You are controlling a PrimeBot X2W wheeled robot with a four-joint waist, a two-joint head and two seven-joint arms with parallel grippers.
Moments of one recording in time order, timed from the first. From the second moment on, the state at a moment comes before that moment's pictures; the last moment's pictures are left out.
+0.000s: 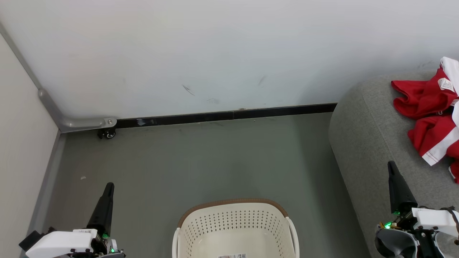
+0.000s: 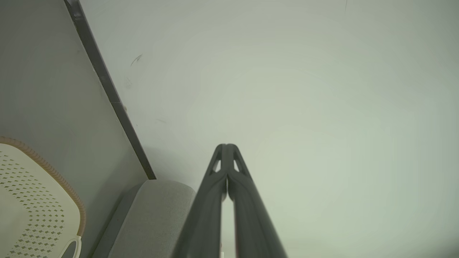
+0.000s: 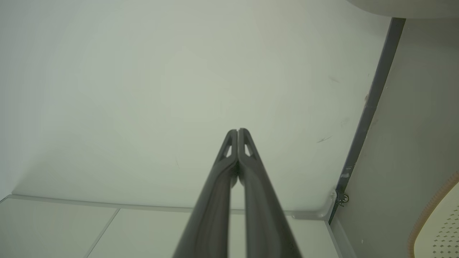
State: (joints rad) left arm -0.07 0.04 0.09 0.28 -1.60 -0.12 0.11; right arm -0.07 -0.04 -0.14 0.28 1.60 0.13 0.12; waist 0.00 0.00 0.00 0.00
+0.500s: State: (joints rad) left arm -0.07 0.04 0.09 0.28 -1.60 -0.12 0.11; right arm -0.07 -0.04 -0.14 0.28 1.60 0.13 0.12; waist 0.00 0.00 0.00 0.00
